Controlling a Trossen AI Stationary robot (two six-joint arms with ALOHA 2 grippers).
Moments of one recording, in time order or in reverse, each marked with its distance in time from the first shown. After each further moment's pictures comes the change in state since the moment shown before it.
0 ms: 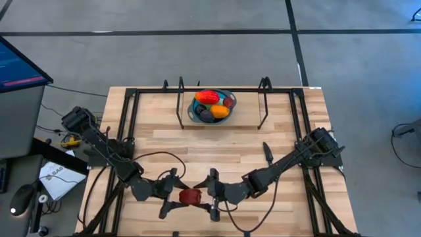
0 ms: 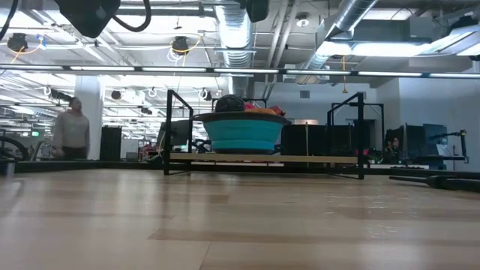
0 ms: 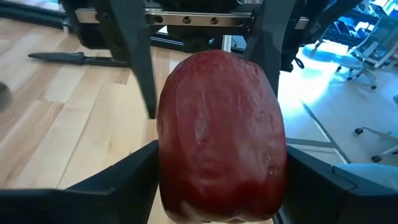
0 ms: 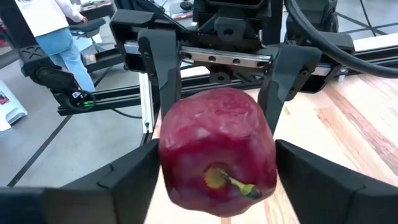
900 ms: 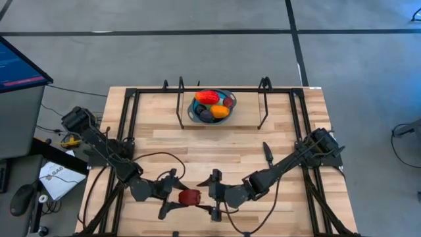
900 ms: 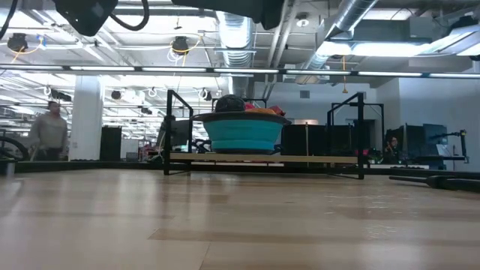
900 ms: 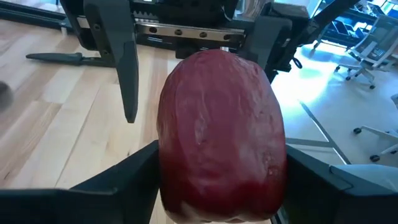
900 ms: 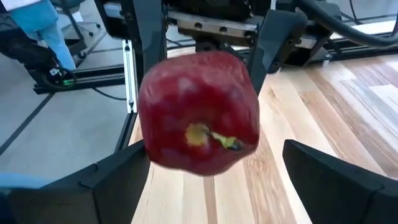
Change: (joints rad) left arm -0.011 0.000 0.000 0.002 0.002 0.000; right arm 0.014 -0.002 0.000 -0.094 0.054 -0.003
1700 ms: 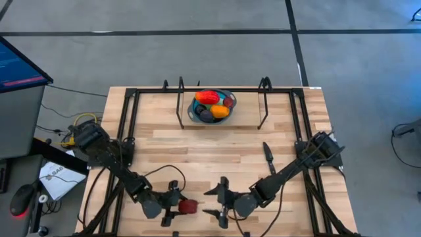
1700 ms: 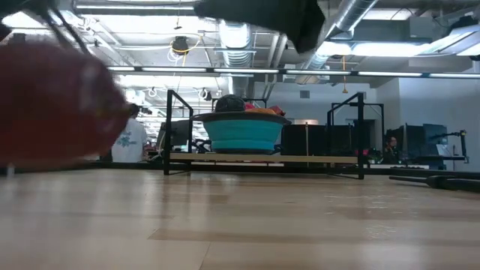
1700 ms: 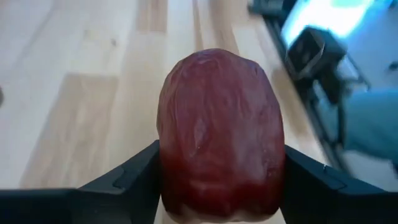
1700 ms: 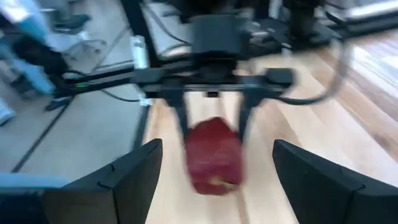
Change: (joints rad) left arm -0.060 0.314 0.000 -0.002 0.007 -0.141; right arm 0.088 0.020 -0.126 0.173 0.090 0.105
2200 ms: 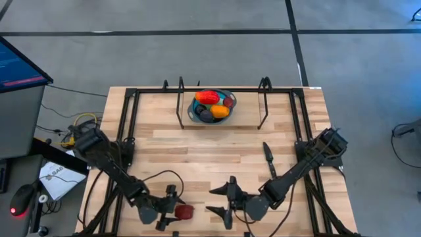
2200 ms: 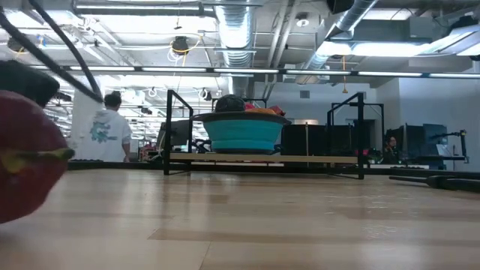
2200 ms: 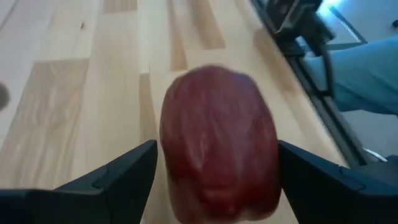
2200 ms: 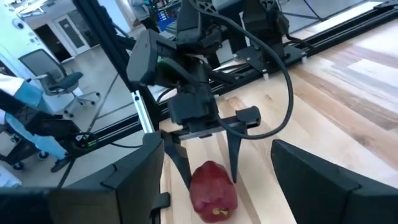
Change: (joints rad) left arm -0.067 0.049 0.000 -0.006 -0.011 0.077; right arm 0.066 -0.099 -0.015 -0.002 0.182 0.169
